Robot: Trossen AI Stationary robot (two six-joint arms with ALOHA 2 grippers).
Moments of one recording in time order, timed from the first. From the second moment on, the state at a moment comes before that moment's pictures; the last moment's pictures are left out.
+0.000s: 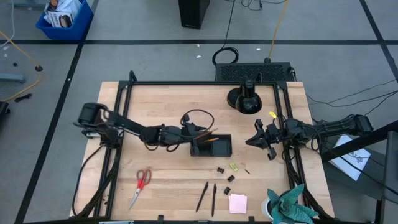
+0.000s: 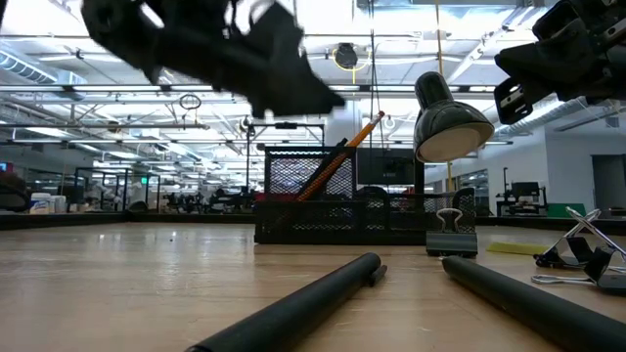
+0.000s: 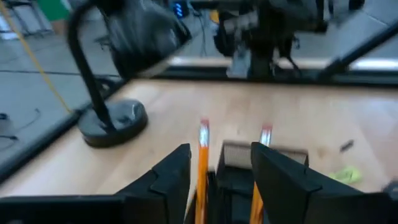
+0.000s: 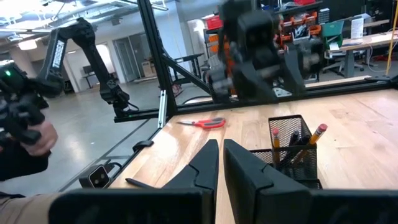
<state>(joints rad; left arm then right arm) -0.13 1.68 0.78 0.67 -0.38 -0.02 0.08 0.41 0.02 0.44 -0.16 0.22</state>
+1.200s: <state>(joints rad) -0.55 2.25 1.83 -0.78 -0.25 -1.18 0.08 0.43 0.02 0.47 -0.16 0.22</state>
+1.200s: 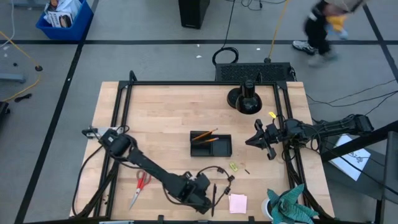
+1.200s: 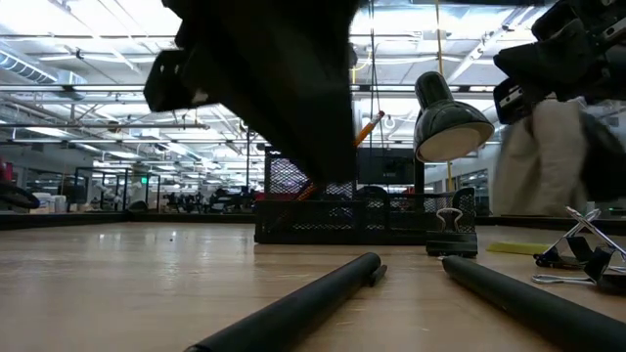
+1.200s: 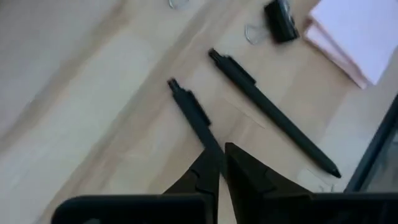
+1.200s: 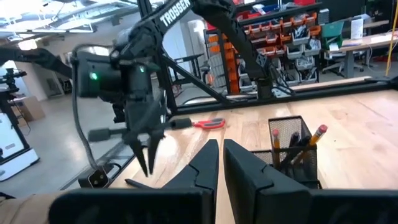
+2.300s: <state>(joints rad) -0.47 2.36 1.83 -0.82 -0.07 -0.95 0.08 0.43 0.02 0.45 -0.16 0.22</state>
